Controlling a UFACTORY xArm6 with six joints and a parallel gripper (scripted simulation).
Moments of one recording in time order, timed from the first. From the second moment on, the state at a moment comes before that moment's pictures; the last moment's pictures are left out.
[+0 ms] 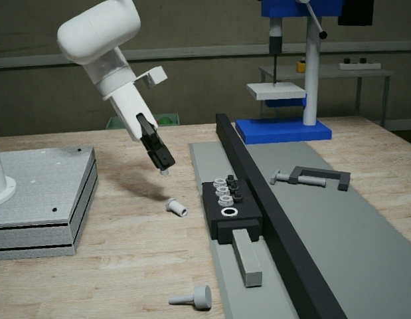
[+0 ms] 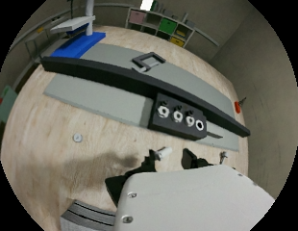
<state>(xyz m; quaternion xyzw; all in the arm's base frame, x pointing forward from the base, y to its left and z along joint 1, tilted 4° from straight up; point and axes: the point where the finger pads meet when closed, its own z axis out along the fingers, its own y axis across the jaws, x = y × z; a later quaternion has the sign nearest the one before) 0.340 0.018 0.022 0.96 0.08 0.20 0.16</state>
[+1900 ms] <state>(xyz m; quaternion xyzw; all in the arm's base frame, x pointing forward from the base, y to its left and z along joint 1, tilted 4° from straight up) 0.323 0.043 -0.011 0.81 -0.43 0.34 0.22</state>
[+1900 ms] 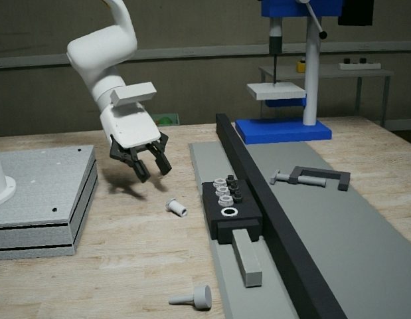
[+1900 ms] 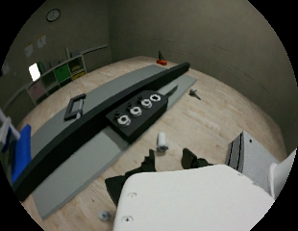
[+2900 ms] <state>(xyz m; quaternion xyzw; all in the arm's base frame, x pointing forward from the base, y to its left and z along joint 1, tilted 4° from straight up) 0.335 0.019 -0.045 0.80 -0.44 0.34 0.22</state>
